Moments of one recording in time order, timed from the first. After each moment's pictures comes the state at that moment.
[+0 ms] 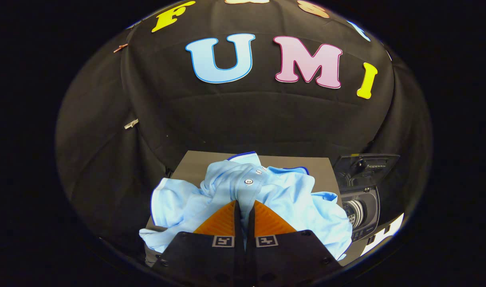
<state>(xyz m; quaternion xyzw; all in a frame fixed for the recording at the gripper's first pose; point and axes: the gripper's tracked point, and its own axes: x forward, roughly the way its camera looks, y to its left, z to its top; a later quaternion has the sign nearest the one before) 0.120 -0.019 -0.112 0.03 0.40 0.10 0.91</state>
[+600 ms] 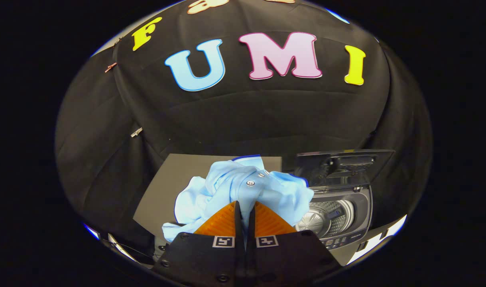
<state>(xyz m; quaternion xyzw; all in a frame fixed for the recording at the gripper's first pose) 0.136 -0.191 -0.097 0.08 0.42 0.13 0.89</state>
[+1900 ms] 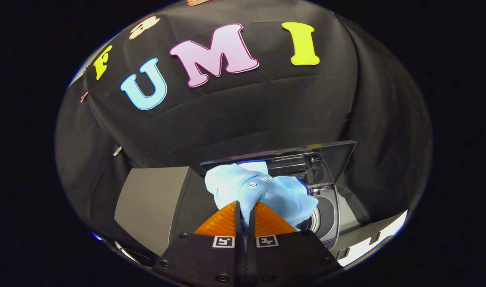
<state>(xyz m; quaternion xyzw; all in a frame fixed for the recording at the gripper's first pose) 0.187 -0.392 -0.147 0.13 0.44 0.08 0.88</state>
